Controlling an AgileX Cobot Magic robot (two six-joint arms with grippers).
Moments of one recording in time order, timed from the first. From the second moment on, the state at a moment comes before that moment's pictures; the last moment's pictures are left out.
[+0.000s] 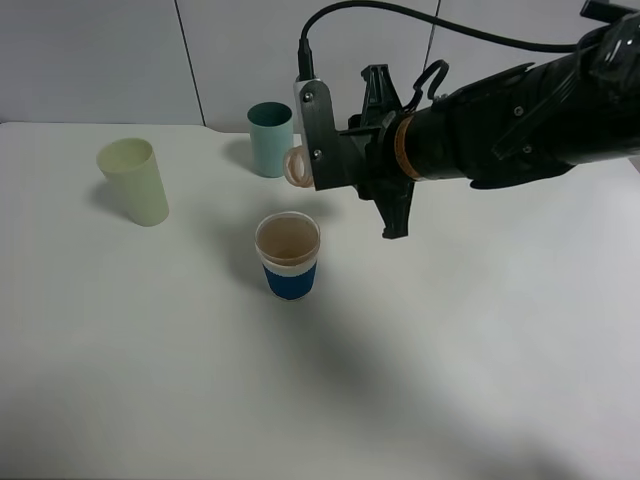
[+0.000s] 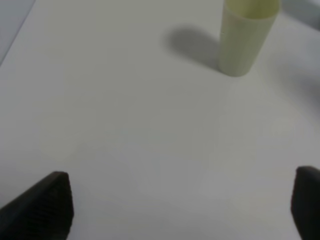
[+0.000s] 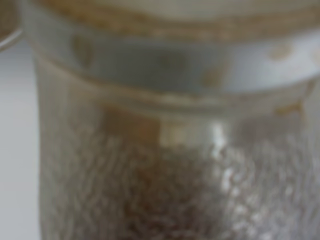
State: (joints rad) left arm 0.00 0.00 -0.51 0.08 1.06 -0.12; right arm 0.73 1.68 -0.90 -1.47 0.20 0.17
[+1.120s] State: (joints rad) left arm 0.00 0.00 -0.51 0.08 1.06 -0.12; right arm 0.74 1.69 -0.90 -1.38 0.23 -0.05
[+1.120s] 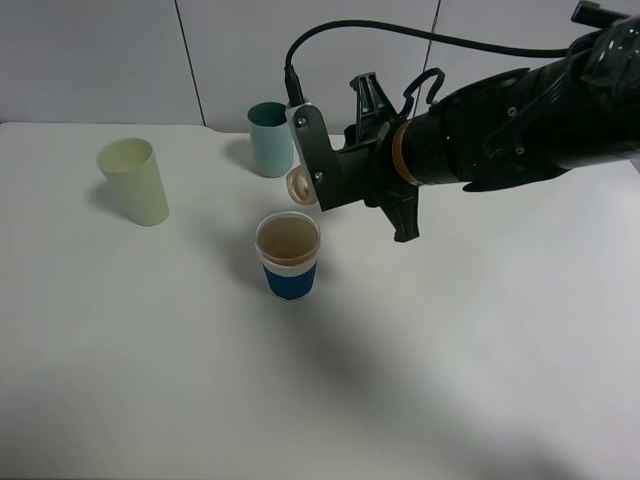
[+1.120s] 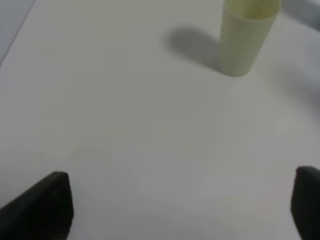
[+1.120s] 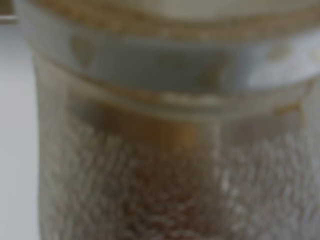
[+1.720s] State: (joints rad) left arm 0.00 0.00 -0.51 0.08 1.06 -0.12; right arm 0.78 1.69 -0.90 -1.42 0.30 -0.06
